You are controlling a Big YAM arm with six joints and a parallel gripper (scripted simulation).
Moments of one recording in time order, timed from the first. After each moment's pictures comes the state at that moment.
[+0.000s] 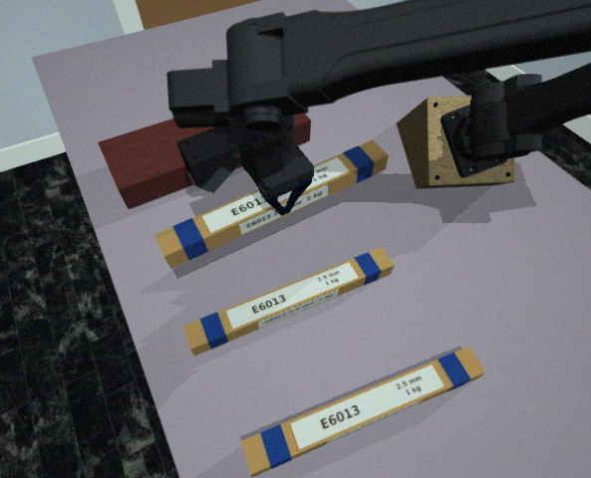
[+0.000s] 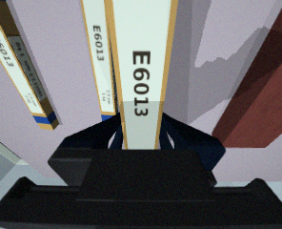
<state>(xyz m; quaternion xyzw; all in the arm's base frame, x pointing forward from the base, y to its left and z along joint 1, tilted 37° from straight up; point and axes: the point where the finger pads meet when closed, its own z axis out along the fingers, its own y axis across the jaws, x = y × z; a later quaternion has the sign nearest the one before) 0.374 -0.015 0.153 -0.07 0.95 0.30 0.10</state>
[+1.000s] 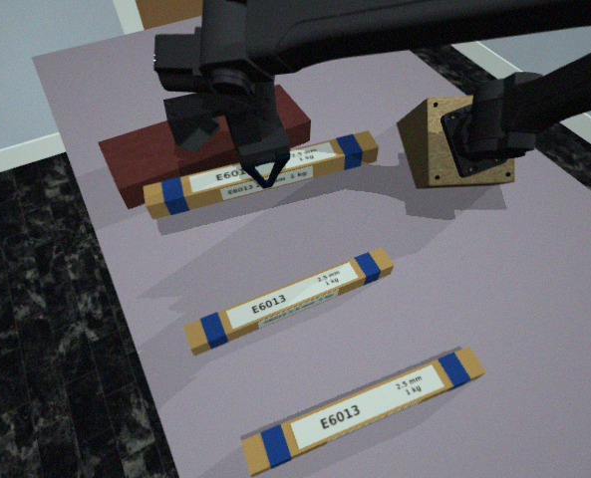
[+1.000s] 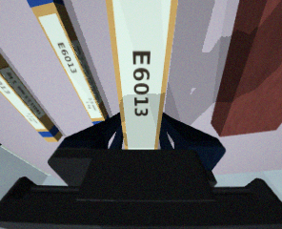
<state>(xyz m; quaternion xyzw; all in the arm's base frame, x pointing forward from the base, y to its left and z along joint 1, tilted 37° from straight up) 0.379 -0.061 0.121 0.03 0.95 0.32 0.06</state>
